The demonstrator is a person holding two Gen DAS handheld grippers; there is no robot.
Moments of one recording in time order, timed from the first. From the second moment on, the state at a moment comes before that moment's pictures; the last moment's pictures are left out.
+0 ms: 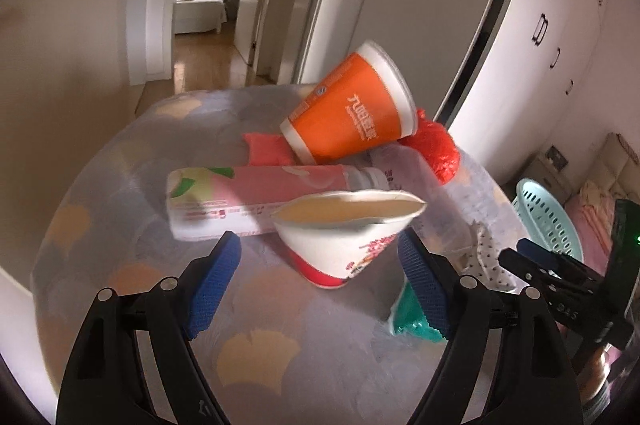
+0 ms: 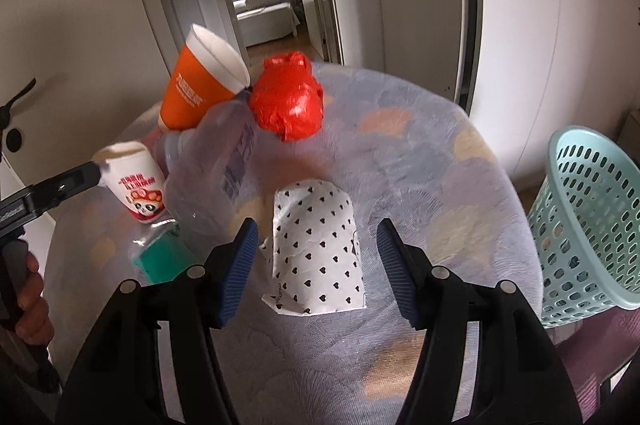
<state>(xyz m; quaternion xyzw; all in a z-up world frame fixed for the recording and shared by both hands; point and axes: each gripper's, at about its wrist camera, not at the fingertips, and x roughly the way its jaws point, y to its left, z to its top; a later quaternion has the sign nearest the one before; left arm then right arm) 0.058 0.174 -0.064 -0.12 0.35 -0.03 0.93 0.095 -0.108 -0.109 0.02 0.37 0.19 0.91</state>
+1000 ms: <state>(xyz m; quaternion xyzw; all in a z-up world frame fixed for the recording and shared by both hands) 0.075 0.137 -0.088 -0.08 0.38 -0.11 0.92 0.112 -0.095 -0.130 0.00 0.42 0.21 0.89</state>
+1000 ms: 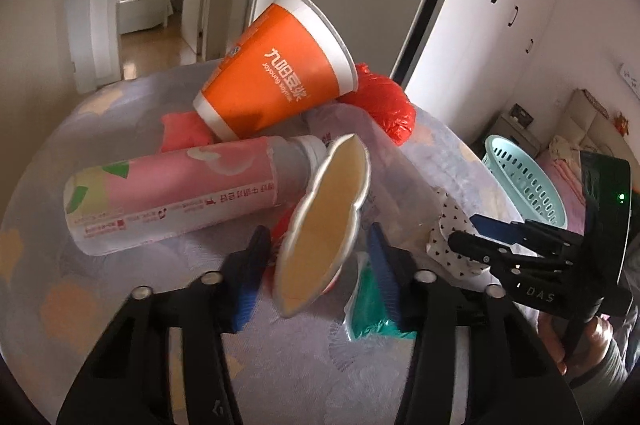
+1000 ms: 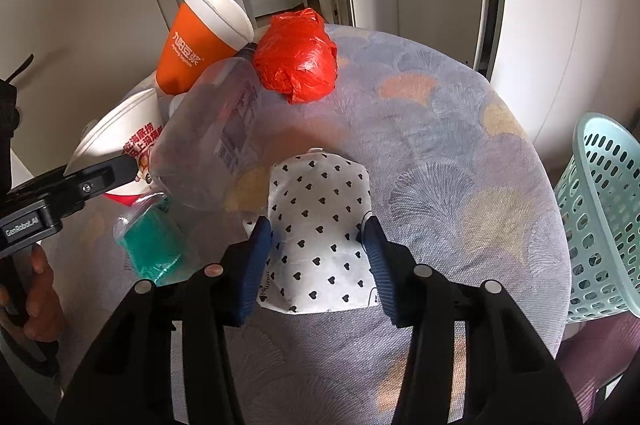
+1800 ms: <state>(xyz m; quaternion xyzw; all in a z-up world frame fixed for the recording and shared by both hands) 0.068 0.052 0.006 -0.09 0.30 -0.22 0.92 0.091 -0.186 -0.053 0.06 0.31 0.15 0.94</state>
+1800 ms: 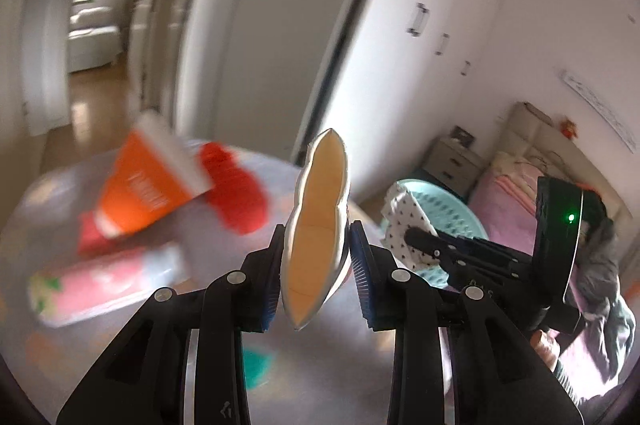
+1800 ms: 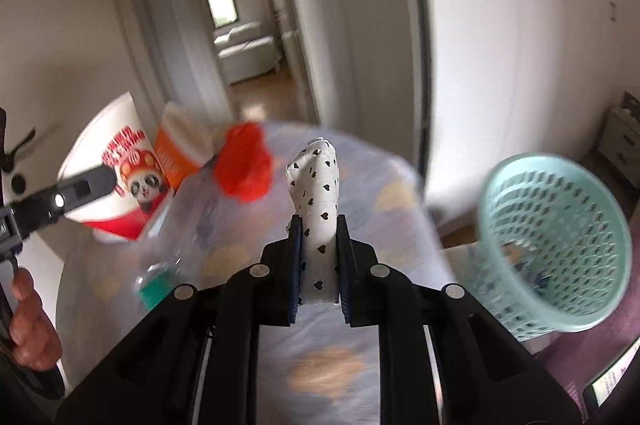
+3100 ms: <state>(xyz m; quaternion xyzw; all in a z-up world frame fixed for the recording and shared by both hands) 0.231 -0.235 -0.073 0.00 0.43 -0.33 0.84 0.156 -0.422 -0.083 0.18 0.36 -0.13 0.91</state>
